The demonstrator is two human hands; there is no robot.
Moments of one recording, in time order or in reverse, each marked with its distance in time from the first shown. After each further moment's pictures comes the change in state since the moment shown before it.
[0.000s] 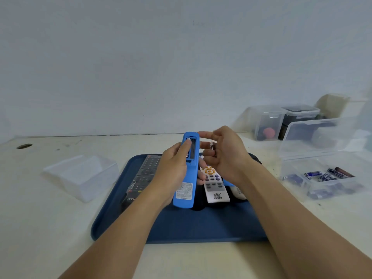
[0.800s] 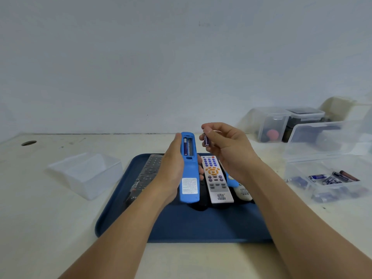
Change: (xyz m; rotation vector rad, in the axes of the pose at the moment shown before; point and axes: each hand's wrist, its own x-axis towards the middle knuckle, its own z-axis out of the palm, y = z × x) left_hand 0.013 -0.008 -0.008 -0.166 0.047 -0.134; right_hand 0.003 0.003 -0.005 -0.214 -0.089 -0.379
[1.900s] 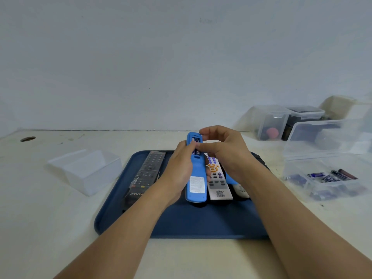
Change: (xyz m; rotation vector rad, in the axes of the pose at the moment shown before) left_hand -0.009 -0.005 0.008 0.107 -0.029 0.070; right_hand -0.006 0.004 0.002 -0.261 0.056 0.046
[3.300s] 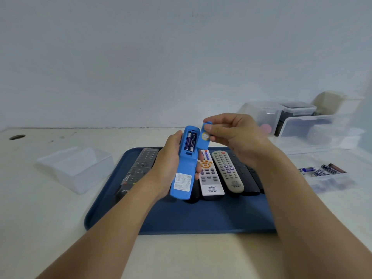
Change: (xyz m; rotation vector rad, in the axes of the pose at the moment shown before) left_hand 0.003 0.001 -0.004 -0.138 -0.156 -0.053; right_hand 0.003 -0.025 -0.036 0.069 -0.114 -0.060
